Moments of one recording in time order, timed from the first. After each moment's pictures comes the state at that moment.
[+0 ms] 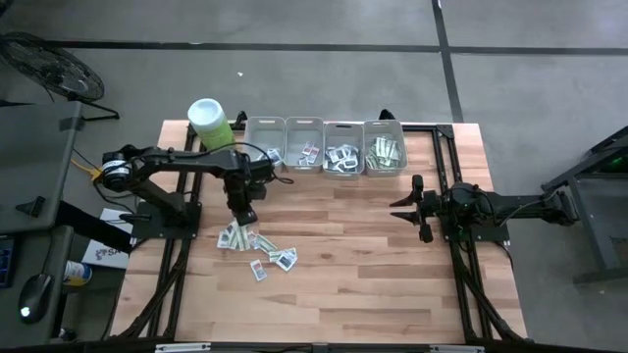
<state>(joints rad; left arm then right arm) 0.31 1.46 0.87 -1.04 0.45 -0.14 -0.02 0.14 0.01 0.03 -0.06 0.00</state>
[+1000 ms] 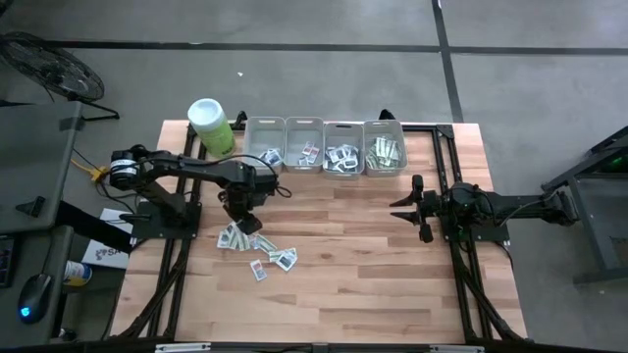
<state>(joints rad) 0.20 1.52 0.85 -1.01 0.35 -0.44 -0.02 0.14 0.01 0.03 -0.06 0.00</state>
